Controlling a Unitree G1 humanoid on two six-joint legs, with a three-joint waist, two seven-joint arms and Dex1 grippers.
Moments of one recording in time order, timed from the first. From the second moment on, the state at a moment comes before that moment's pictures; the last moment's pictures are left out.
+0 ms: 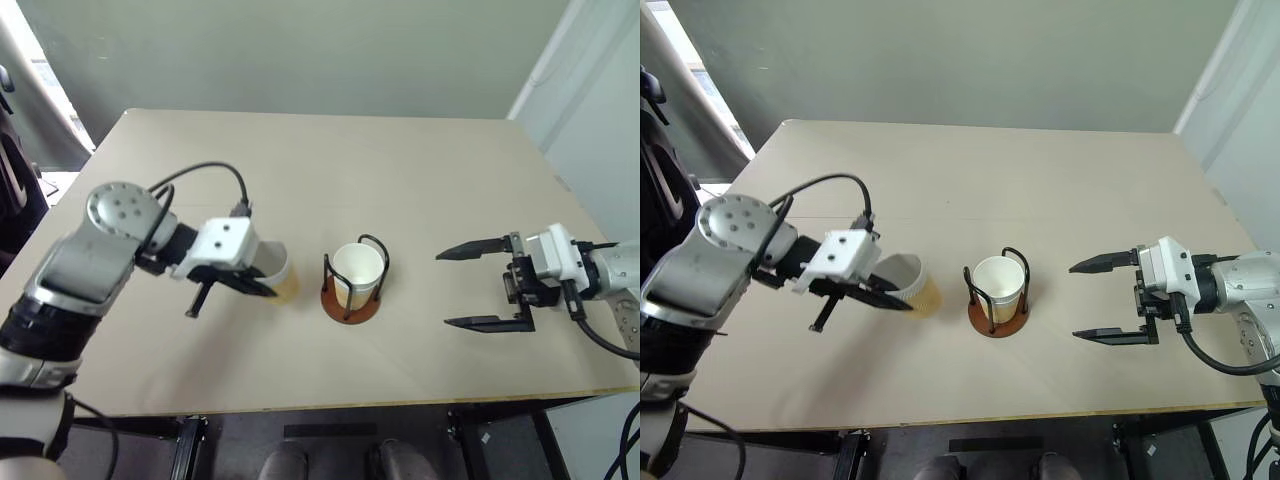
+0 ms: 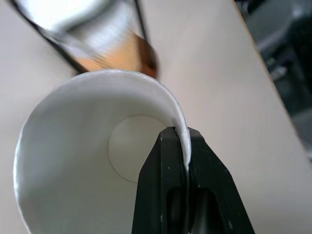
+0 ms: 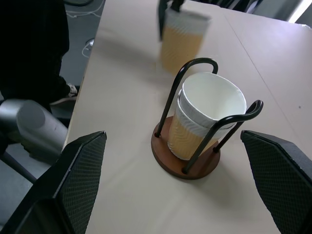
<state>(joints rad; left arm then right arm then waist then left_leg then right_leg) -0.80 1.02 -0.24 -0.03 -0.32 0.31 -1.58 -0.36 -0.93 -0.10 -0.23 0.56 0.20 1.42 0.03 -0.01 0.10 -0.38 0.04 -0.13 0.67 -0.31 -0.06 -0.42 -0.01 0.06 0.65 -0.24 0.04</state>
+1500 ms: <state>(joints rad) -1.38 0.77 -0.76 0.36 -0.56 0.12 -1.58 -0.49 -0.99 -0.11 -0.17 0.55 0.22 1.42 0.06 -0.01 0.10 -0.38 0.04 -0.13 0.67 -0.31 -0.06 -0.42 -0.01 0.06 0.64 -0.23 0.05</state>
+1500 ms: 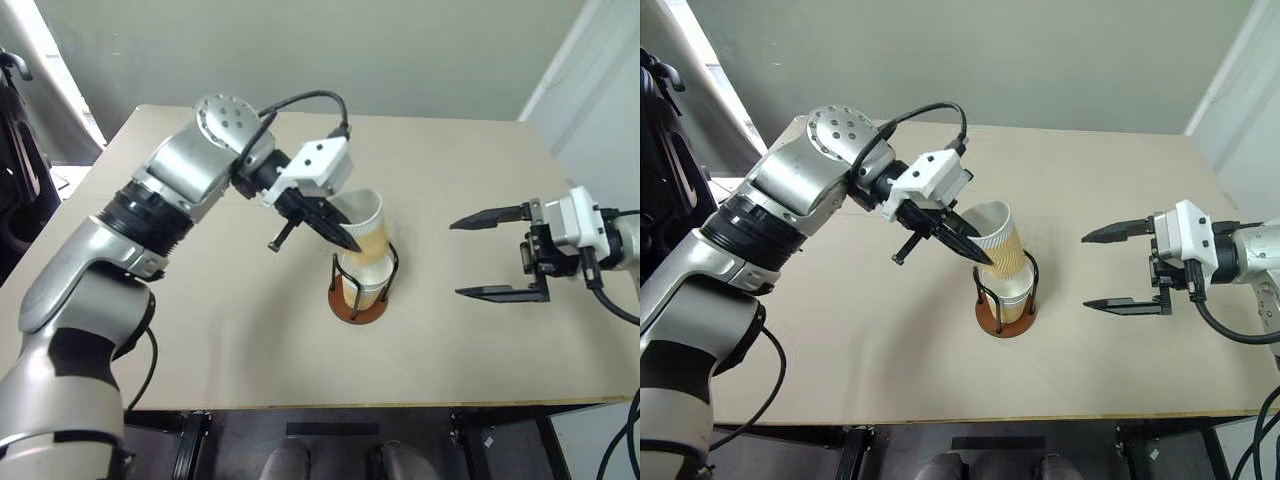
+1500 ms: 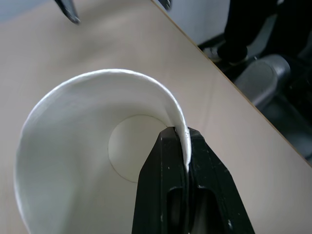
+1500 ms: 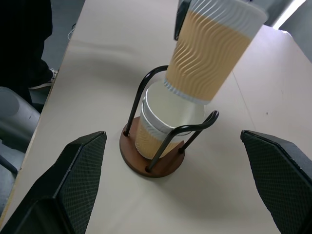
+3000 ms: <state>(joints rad) -1.39 0.65 -0.72 0.51 -0.47 -0.01 -1.58 -0.50 -0.99 -0.11 -0.17 0.51 0.20 1.37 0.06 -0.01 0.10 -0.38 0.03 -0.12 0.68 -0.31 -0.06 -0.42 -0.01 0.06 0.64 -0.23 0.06</state>
